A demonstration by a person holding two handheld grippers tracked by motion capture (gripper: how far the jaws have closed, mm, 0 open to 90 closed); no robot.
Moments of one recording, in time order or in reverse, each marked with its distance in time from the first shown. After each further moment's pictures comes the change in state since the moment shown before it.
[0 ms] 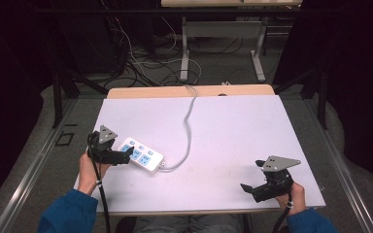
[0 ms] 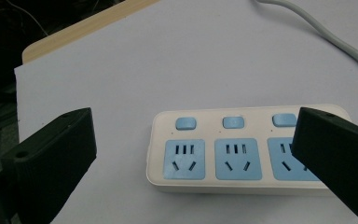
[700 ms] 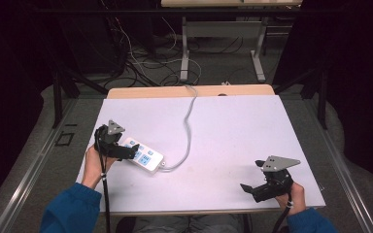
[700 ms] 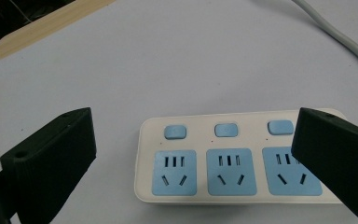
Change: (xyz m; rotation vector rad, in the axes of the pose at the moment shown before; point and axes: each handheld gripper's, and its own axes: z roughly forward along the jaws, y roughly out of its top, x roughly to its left) left arm -0.002 0.018 0.019 0.070 -0.036 0.013; right arm 0.000 0.000 0.000 0.008 0.009 0.000
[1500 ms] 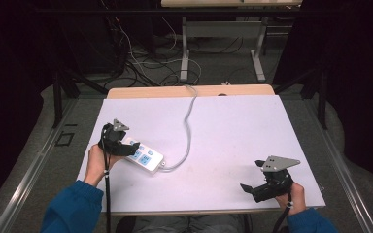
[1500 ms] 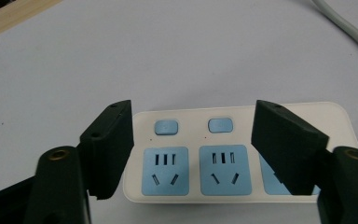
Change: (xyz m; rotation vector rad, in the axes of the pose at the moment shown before) left arm -0.001 0.005 0.010 0.071 -0.048 -0.017; right arm 0.000 0.000 -0.001 0.007 0.001 -0.005
